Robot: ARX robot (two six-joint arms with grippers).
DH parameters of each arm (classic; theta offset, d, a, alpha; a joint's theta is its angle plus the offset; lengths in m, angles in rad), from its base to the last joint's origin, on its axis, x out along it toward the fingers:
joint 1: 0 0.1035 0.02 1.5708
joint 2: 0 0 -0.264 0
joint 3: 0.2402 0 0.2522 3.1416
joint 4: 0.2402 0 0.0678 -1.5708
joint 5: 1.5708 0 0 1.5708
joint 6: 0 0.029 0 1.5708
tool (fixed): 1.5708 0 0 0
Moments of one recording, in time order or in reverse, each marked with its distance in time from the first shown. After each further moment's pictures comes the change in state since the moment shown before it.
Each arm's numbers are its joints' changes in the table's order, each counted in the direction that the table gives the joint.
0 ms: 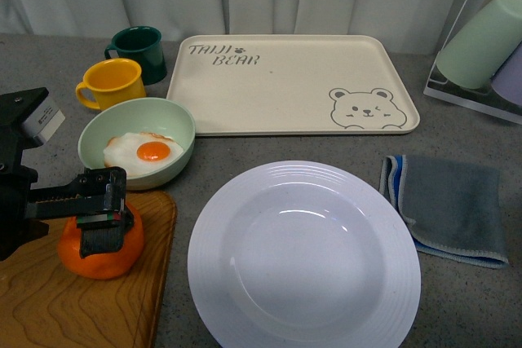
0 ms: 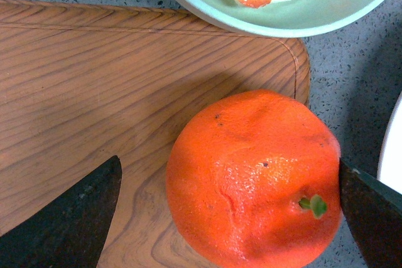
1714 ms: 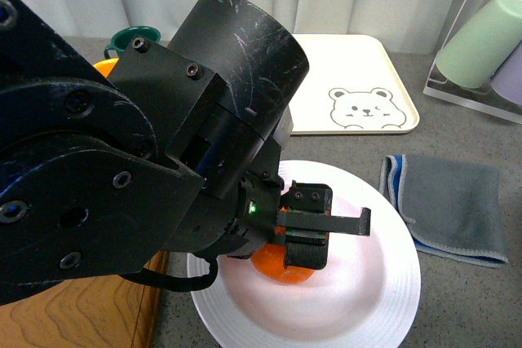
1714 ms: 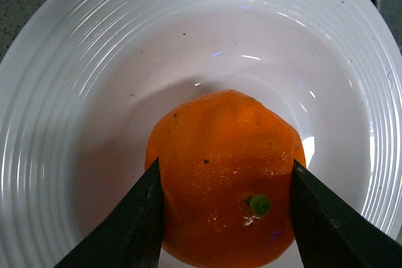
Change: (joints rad) left arm -0.457 -0.257 0.298 -0.055 0.018 -0.182; right arm 0.000 0.000 0.000 0.000 0.000 0.000
